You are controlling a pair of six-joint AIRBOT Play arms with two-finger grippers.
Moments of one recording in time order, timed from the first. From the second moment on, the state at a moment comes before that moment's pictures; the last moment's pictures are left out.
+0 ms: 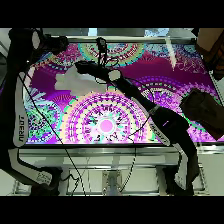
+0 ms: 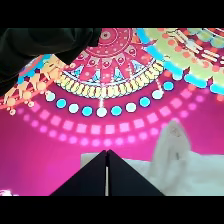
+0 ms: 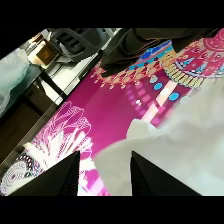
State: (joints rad) left arm -0.14 -1.68 2.05 1.86 -1.02 -1.67; right arm 0.64 -2.02 1.97 -0.45 0.29 0.99
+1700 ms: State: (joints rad) left arm -0.11 -2.04 1.99 1.69 -1.17 -1.50; right arm 0.29 -2.19 1.97 -0.59 0.86 1.43
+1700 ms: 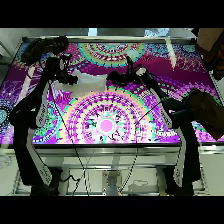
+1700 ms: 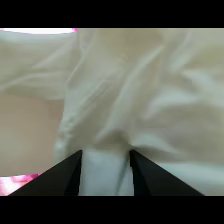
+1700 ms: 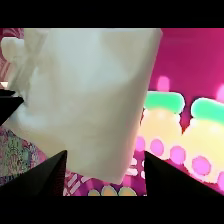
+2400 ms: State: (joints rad) left arm -0.14 -2.05 1.99 1.62 -1.14 -1.47; right arm 0.38 -2.28 1.97 -0.50 0.76 1.51
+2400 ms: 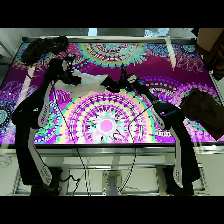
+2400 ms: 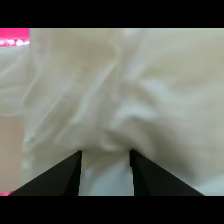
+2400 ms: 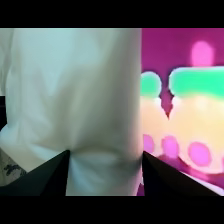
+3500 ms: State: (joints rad) left arm -0.16 -2.01 2.06 1.62 -1.14 -1.44; right arm 0.36 -2.19 1.97 -0.36 0.73 1.23
